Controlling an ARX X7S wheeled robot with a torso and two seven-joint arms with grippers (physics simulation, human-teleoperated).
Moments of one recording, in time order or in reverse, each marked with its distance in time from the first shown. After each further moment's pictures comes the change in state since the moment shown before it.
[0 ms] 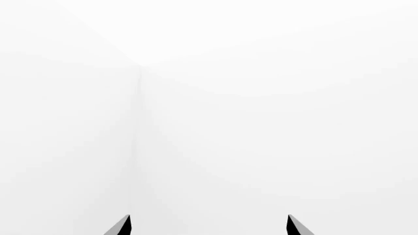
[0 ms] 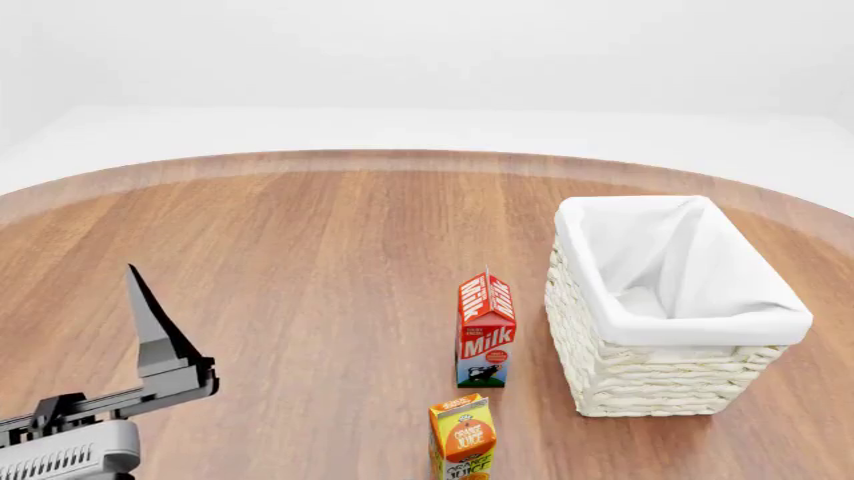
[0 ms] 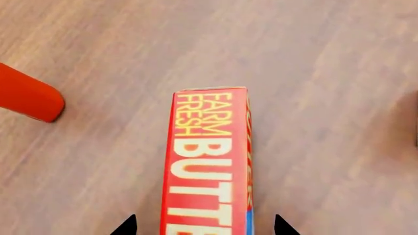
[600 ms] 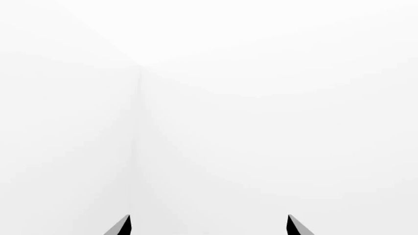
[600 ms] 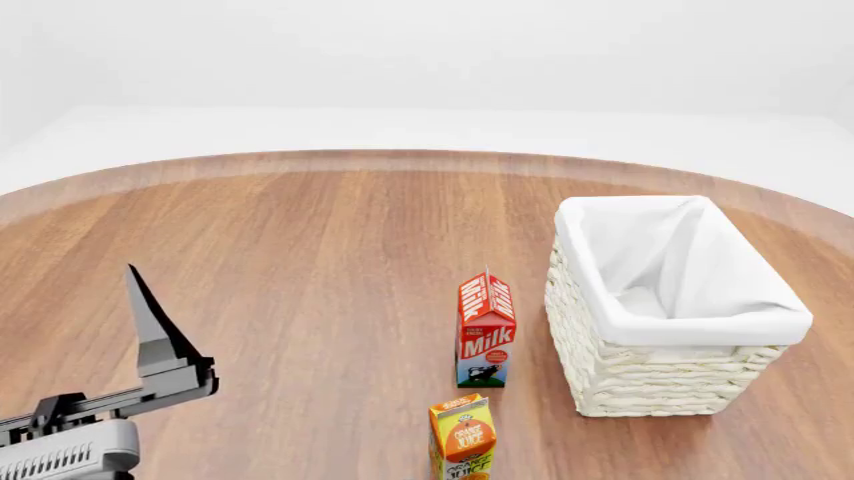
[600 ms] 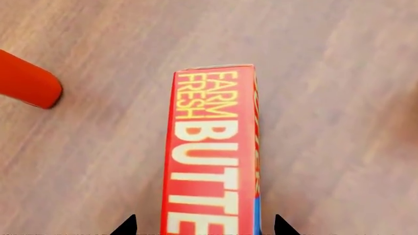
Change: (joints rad) left arm -0.001 -0.004 0.002 -0.007 -0.006 0.005 -0.002; right arm -0.011 0.000 -0.017 0.037 0.010 -0.010 -0.019
